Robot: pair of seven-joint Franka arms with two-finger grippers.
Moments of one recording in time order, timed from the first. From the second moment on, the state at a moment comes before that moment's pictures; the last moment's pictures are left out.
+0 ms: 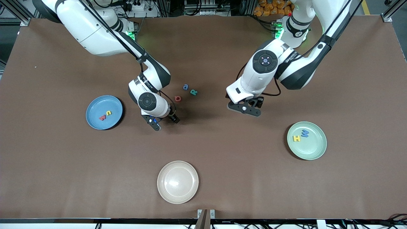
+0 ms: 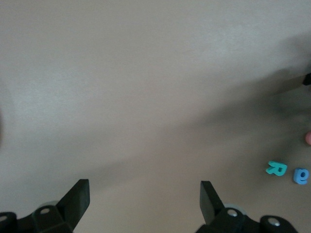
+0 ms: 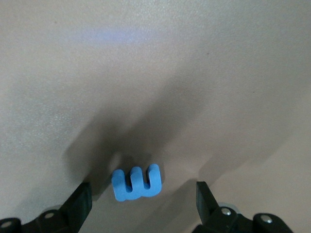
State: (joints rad) left arm 0.09 0.42 -0.81 -1.80 0.27 2.08 -0.52; right arm 0.16 0.67 0.42 -1.88 -0.13 2.35 1.41
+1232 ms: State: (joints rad) left arm -0.12 0.60 -0.81 -1.81 0.60 2.31 -0.87; right arm 0.16 0.67 0.43 -1.89 -0.20 2.39 1.42
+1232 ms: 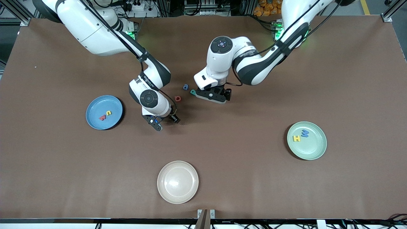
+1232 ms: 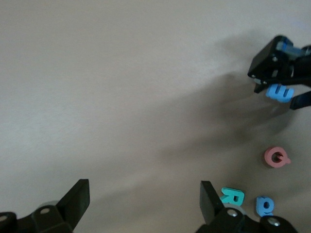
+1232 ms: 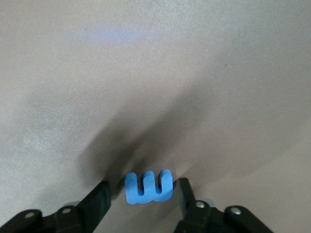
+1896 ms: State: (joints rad) left arm -0.26 0.69 -0.78 -1.81 0.66 2.34 -0.87; right arm 0.16 0.65 0.43 -1.91 -0.22 2.39 1.42
